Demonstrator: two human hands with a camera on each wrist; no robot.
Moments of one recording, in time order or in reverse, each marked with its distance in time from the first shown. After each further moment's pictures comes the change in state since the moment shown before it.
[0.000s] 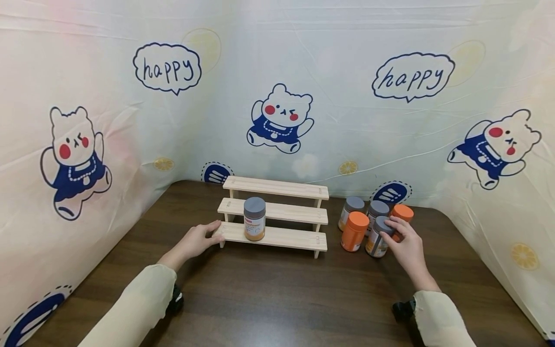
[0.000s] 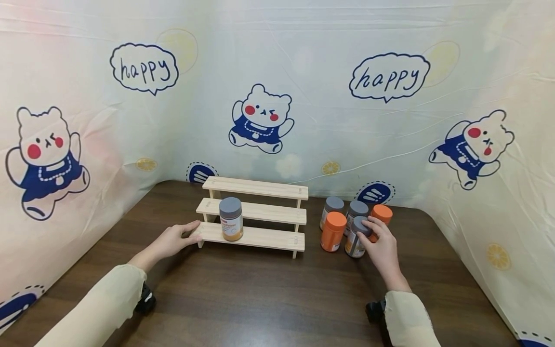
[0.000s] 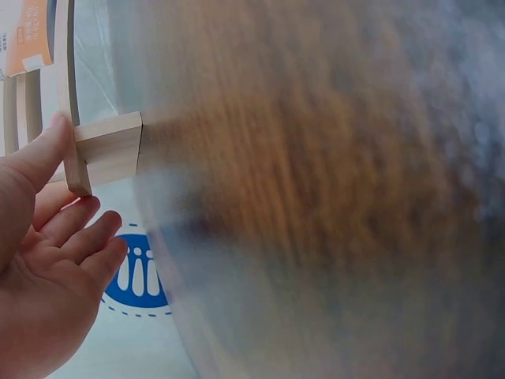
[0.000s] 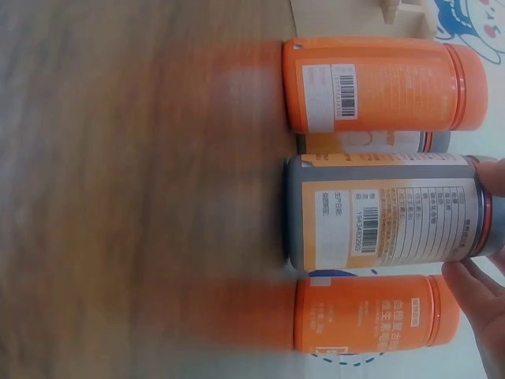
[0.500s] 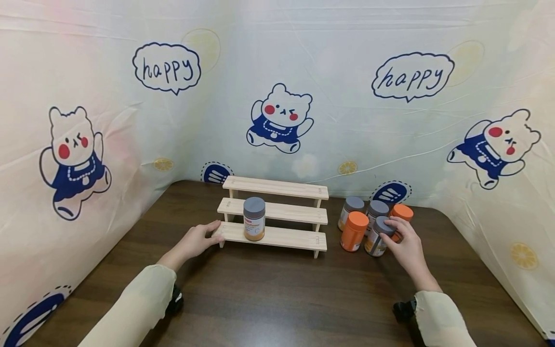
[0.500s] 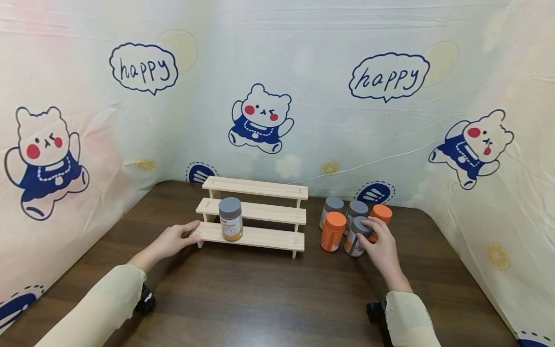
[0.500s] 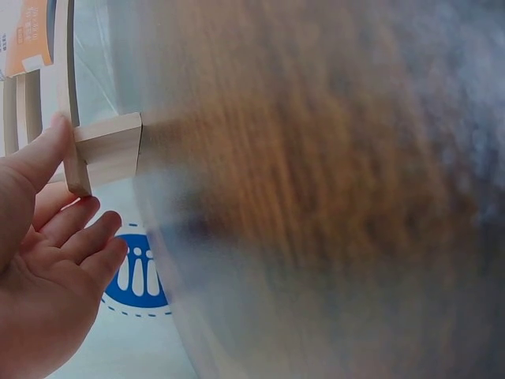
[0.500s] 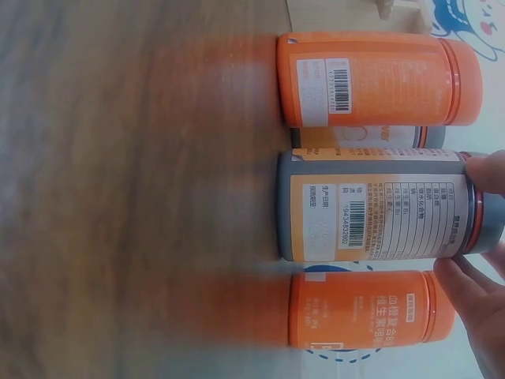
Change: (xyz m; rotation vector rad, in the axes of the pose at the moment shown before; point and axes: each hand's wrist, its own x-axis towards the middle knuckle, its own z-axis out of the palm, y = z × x) left_hand 0.000 0.001 0.000 -0.002 -0.003 -0.012; right_hand 0.000 0.002 -0.002 0.000 -0.060 -0.005
